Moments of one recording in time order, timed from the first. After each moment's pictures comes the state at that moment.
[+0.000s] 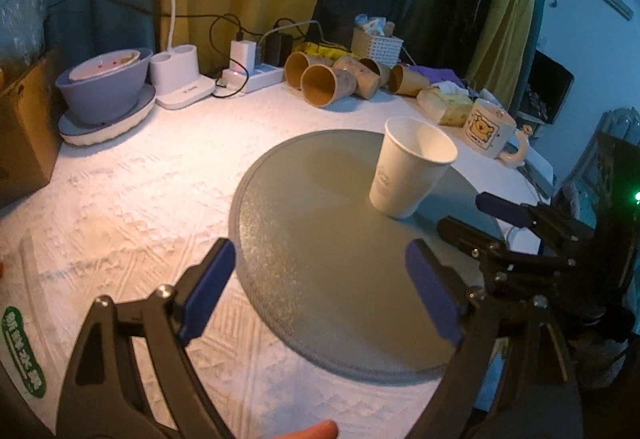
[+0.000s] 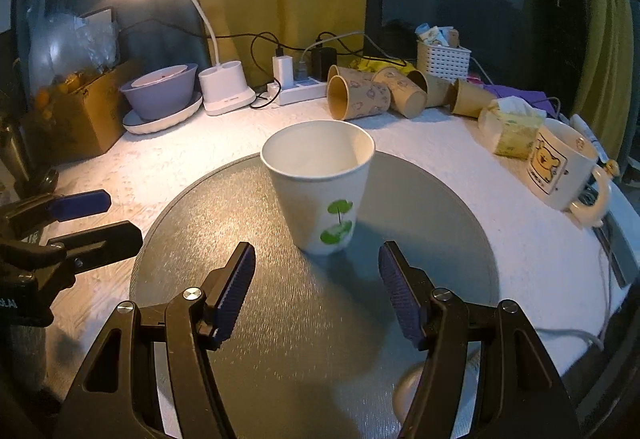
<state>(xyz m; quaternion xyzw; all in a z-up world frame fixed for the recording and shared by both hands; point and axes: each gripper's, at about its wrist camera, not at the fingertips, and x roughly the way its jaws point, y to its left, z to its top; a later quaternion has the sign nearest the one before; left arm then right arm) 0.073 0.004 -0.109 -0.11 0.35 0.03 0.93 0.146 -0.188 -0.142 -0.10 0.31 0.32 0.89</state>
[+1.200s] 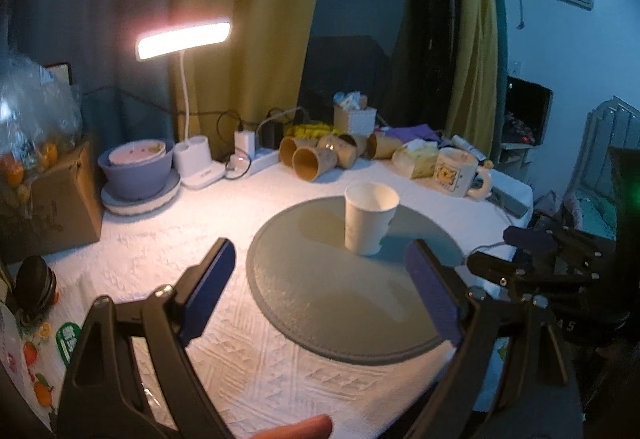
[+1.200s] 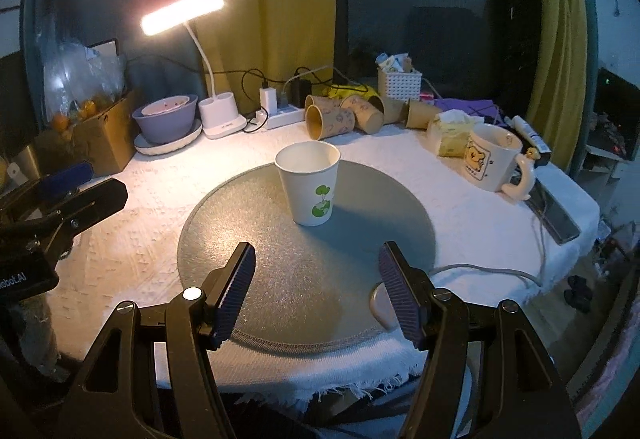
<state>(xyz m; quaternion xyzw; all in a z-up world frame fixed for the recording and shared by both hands) -0.016 -0.025 -0.043 -0.05 0.22 0.03 0.97 0.060 -0.239 -0.091 -0.08 0.28 0.27 0.92</state>
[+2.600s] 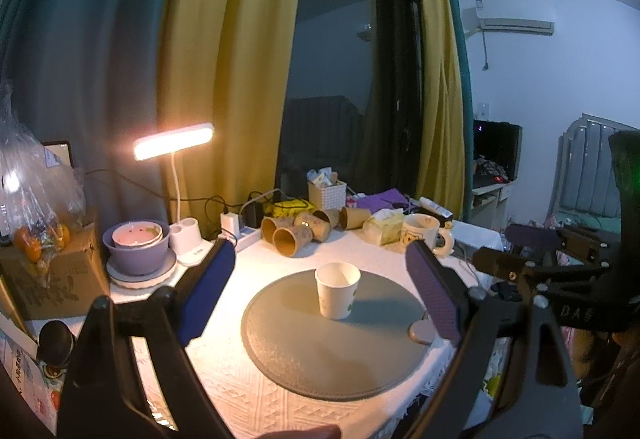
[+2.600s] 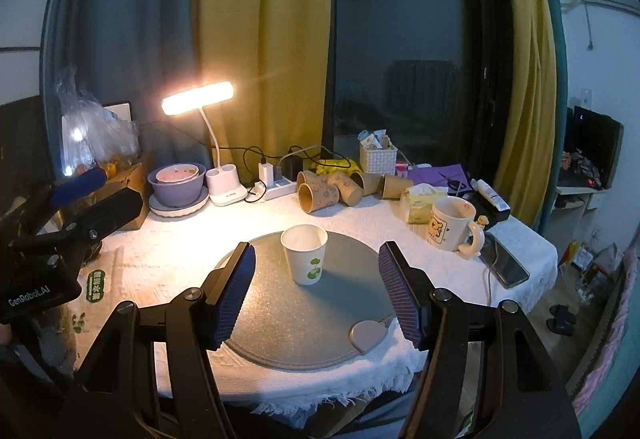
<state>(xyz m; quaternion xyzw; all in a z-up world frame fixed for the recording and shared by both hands) -0.066 -0.037 0.030 -0.03 0.11 0.00 0.99 -0.006 -0.268 -0.002 -0.06 0.18 0.25 0.95</state>
